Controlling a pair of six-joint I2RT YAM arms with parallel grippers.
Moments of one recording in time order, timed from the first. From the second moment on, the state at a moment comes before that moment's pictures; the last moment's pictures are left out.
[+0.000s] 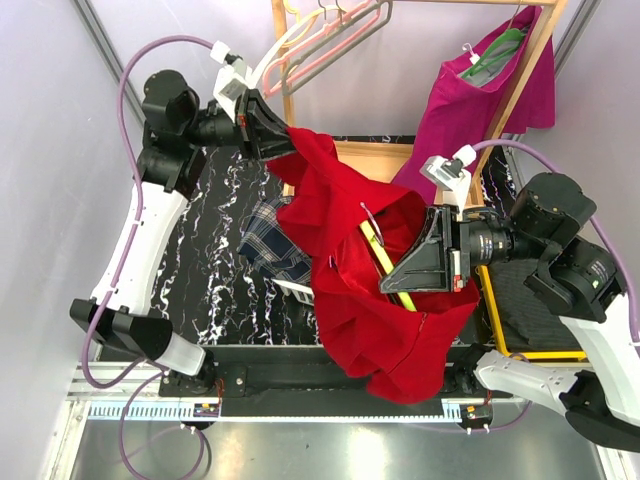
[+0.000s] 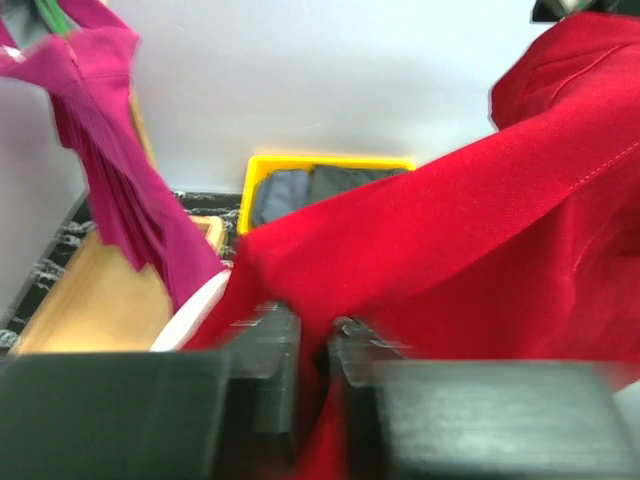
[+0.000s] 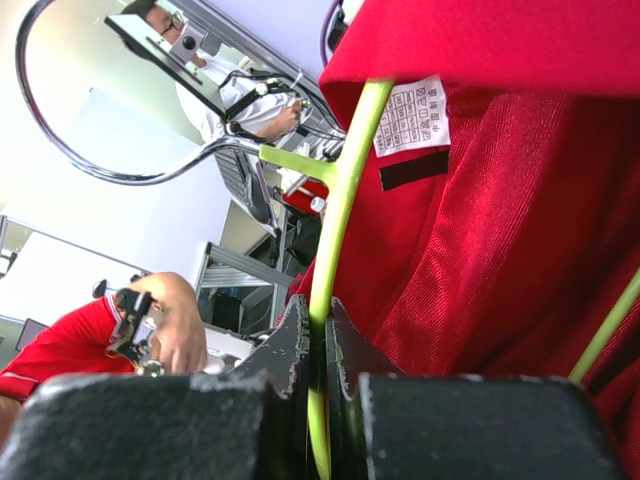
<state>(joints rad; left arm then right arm) -0.28 1.48 1.79 -0.14 1.30 -0.21 0.74 0.98 1.64 -0.65 -0.91 0.87</state>
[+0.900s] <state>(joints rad) -0.05 1.59 2.06 0.12 1.36 -0.51 0.74 0.85 1.63 -0.76 -0.76 0.73</state>
